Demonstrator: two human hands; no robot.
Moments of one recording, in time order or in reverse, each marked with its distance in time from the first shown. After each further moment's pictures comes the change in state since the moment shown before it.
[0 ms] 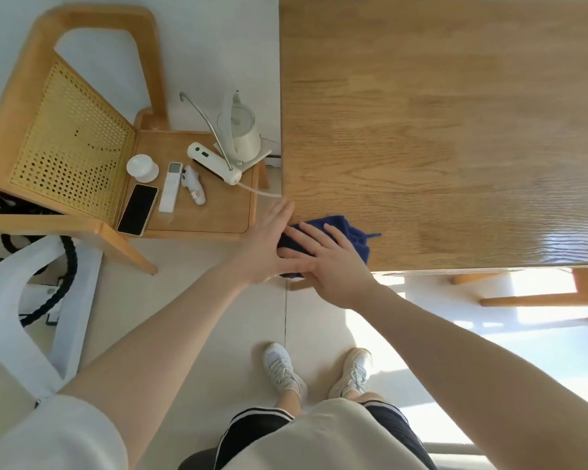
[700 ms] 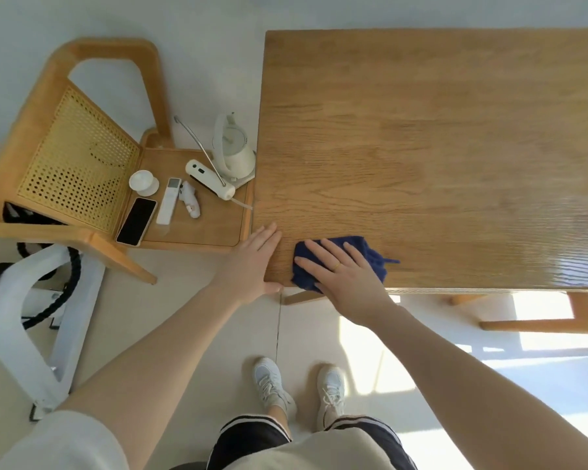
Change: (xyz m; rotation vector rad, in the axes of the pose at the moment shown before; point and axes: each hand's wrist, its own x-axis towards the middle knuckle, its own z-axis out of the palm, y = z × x) left_hand 0.005 0.033 0.029 0.468 -0.001 -0.083; right_hand -0.055 0.061 -0.002 -0.082 0.091 0.052
